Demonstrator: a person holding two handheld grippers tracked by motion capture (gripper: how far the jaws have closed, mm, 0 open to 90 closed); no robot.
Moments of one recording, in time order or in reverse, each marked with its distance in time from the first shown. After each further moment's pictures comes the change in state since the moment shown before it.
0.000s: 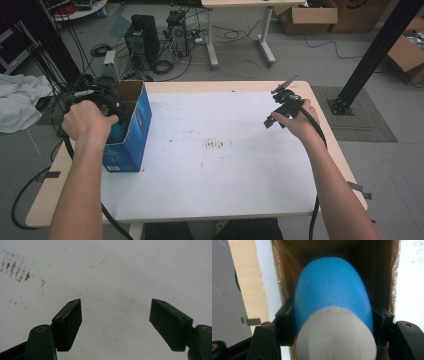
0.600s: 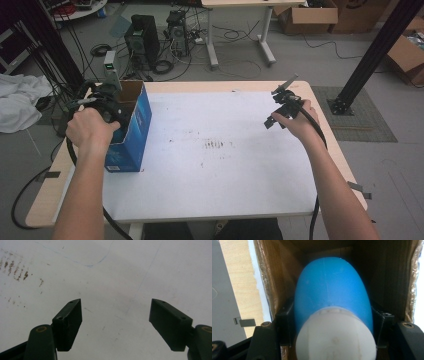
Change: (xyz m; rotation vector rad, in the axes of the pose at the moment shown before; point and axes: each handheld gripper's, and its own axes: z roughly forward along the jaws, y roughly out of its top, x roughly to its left) left arm -0.001 -0.005 0.020 0.021 -0.007 -0.002; right arm -0.001 -0.001 0.001 0.007 -0.004 0.005
